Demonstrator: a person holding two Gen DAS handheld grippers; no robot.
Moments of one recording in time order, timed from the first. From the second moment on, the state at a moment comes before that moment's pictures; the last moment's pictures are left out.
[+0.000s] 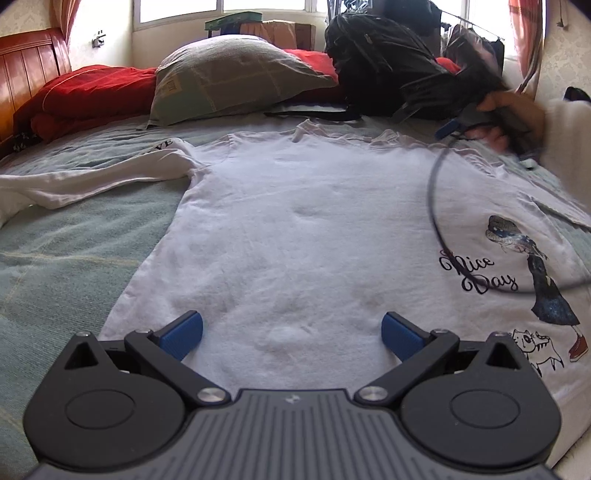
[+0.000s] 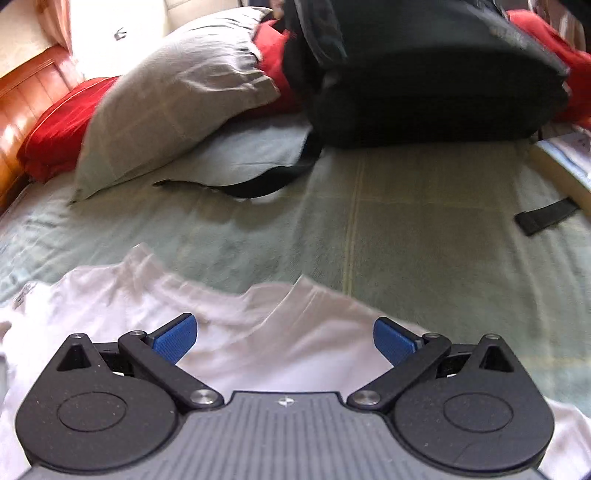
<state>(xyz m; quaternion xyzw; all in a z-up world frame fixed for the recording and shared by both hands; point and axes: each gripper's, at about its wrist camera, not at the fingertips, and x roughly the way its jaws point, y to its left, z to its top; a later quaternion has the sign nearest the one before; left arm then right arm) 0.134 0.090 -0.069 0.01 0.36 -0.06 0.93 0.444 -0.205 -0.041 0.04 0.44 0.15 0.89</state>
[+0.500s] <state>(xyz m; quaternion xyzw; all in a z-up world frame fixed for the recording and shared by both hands) 0.109 0.065 -0.059 0.09 0.35 -0.06 0.93 0.238 -0.204 0.000 -0.05 0.45 0.26 0.85</state>
